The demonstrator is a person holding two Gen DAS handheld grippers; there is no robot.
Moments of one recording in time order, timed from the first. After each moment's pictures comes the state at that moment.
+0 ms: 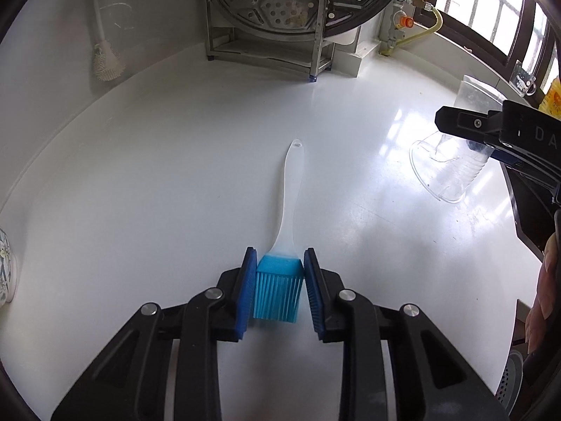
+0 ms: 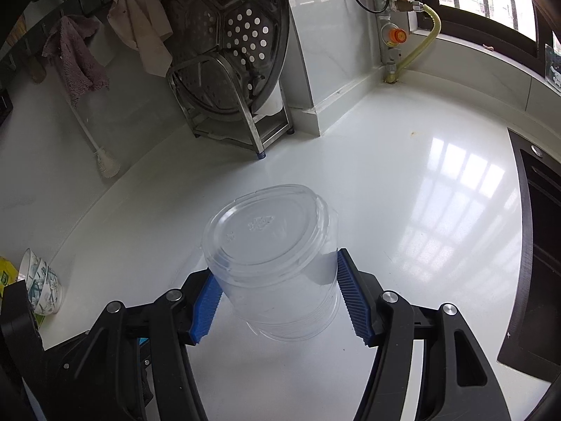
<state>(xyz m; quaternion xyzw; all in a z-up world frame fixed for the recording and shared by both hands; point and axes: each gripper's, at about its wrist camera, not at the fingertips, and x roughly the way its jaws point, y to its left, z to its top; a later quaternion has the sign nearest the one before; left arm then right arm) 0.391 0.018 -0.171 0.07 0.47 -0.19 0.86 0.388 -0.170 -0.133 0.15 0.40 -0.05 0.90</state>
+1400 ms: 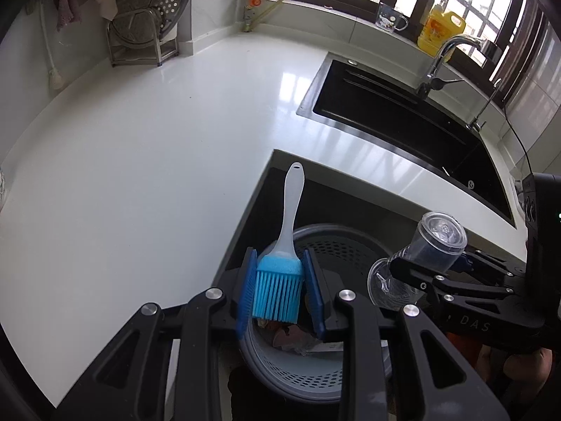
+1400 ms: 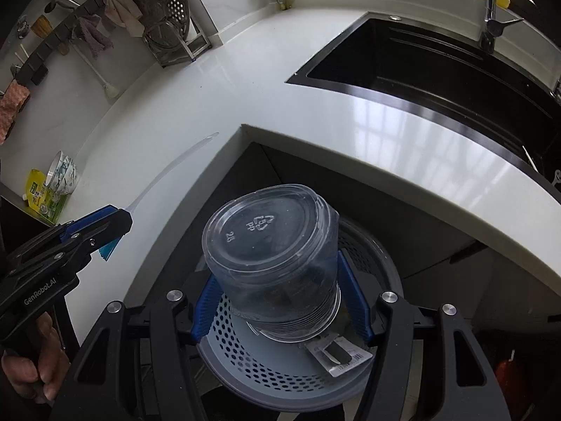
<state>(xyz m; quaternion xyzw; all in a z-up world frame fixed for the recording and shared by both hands) 0.085 -0.092 -0.109 0.09 0.49 -0.31 0.81 0.007 -0.240 -0.150 0.21 0.51 -0.08 0.83</state>
